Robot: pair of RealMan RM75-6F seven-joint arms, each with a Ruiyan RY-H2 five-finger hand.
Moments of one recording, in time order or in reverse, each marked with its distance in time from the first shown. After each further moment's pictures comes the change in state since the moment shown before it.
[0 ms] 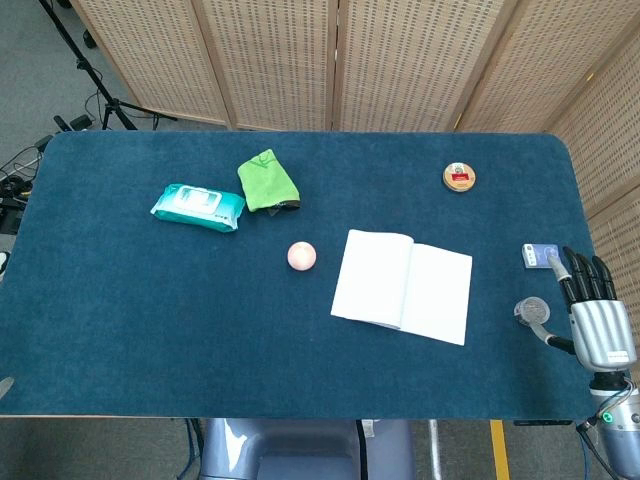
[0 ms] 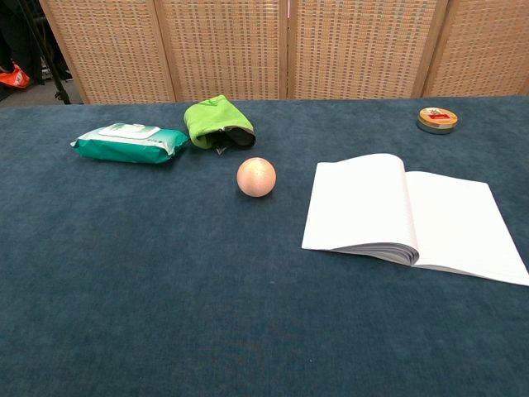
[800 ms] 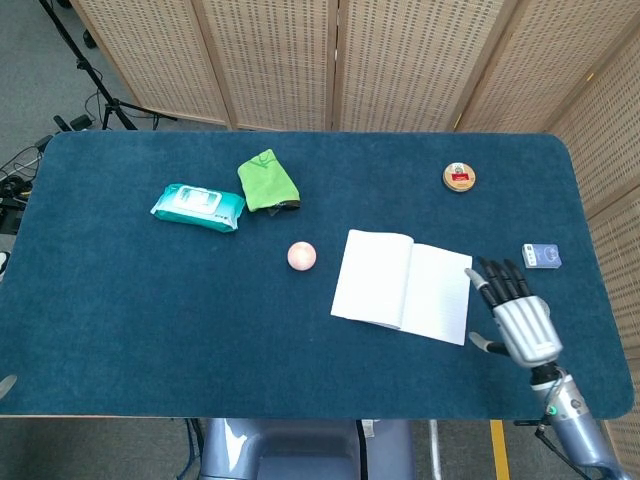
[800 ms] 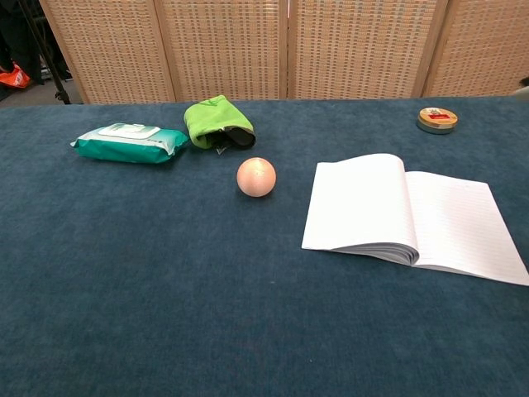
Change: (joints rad) left arm -0.010 0.000 -0.007 -0.018 -0.013 -0.029 0.028; right arm 0.124 -0.029 -0.029 -0.166 -0.129 -0.192 -0.152
